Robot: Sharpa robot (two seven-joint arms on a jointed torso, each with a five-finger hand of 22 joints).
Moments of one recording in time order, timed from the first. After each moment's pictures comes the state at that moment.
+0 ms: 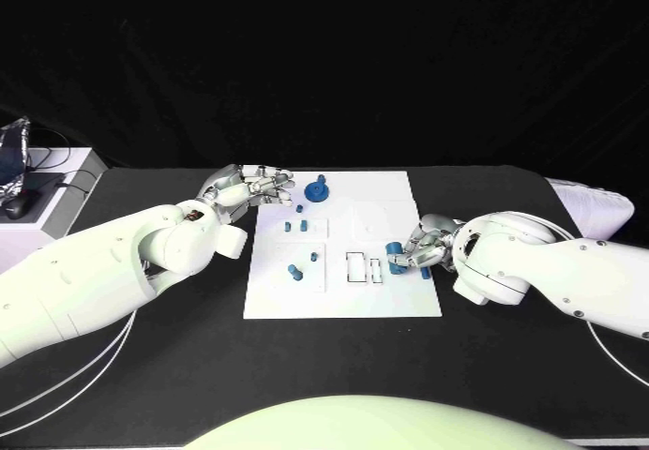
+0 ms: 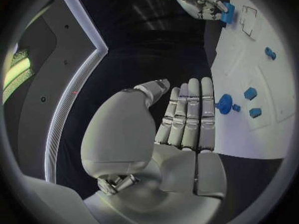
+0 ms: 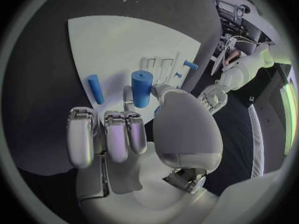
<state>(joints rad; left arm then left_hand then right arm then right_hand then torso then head) 0.89 -0.89 0.29 1.46 -0.21 -0.14 0.24 1.37 -0.19 0.56 0.10 0.20 0.96 0.21 0.17 0.38 1.15 0.14 0.10 0.07 0.96 0.09 0.66 0.28 0.18 0.91 0.19 0.43 0.69 1.21 -0.82 -0.13 1.65 -1.06 -0.19 -0.64 1.20 -0.19 0.32 0.41 0.52 0.99 0.07 0.31 0.77 1.47 -0.01 1.57 1.31 1.46 -0.07 1.55 1.31 0.04 1.47 0.03 1.45 1.31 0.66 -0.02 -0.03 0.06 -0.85</state>
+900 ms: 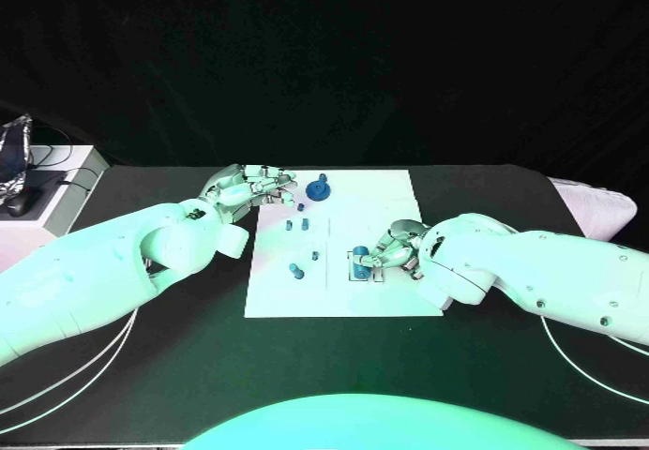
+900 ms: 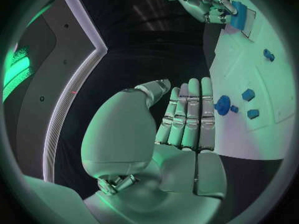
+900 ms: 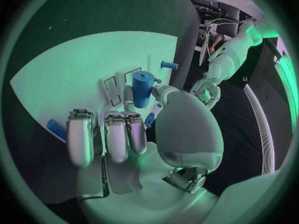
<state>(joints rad) 0.89 -0.89 0.29 1.46 -0.21 -0.13 0.23 1.37 -0.20 0.56 0.10 0.20 0.96 0.21 0.17 0.38 1.15 0.14 0.10 0.07 0.96 0.09 0.66 0.28 0.18 0.91 0.19 0.43 0.69 1.20 -0.69 -0.13 1.61 -0.86 -0.25 -0.64 1.15 -0.22 0.37 0.40 0.51 0.99 0.07 0.31 0.82 1.47 -0.01 1.57 1.31 1.46 -0.07 1.55 1.31 0.04 1.47 0.03 1.45 1.31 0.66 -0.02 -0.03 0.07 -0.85</state>
